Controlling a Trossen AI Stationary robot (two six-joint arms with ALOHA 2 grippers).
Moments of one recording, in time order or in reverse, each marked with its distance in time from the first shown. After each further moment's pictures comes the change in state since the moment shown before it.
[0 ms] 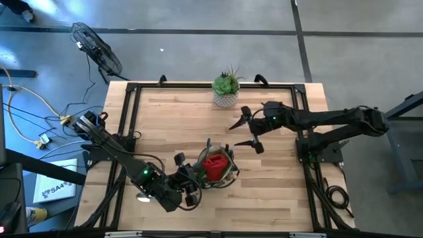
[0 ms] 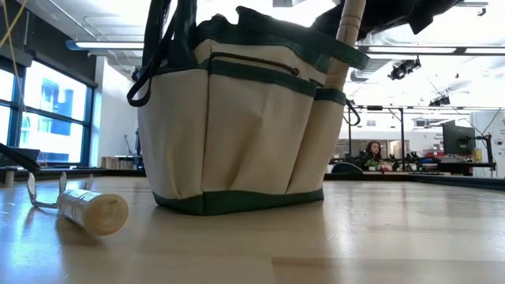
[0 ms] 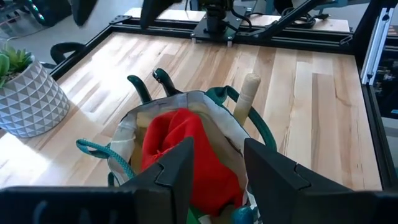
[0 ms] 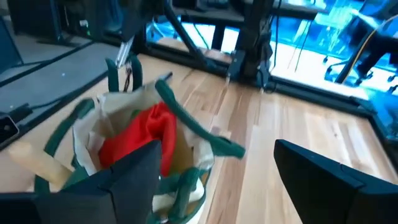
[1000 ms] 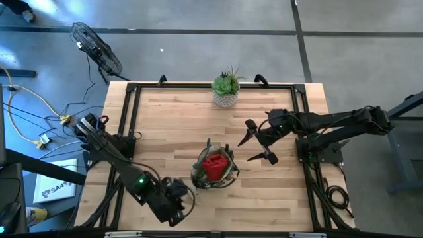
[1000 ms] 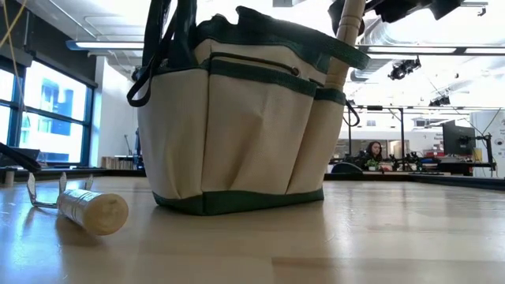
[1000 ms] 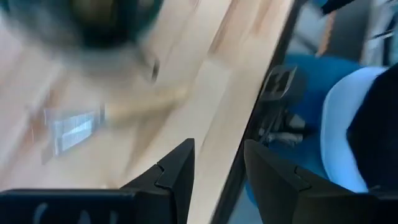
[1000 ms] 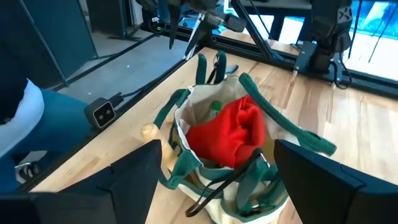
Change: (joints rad) left arm -0.085 0.020 0.000 -0.224 0.627 -0.625; right arm 0.119 -0.102 0.000 -0.186 -0.102 0.049
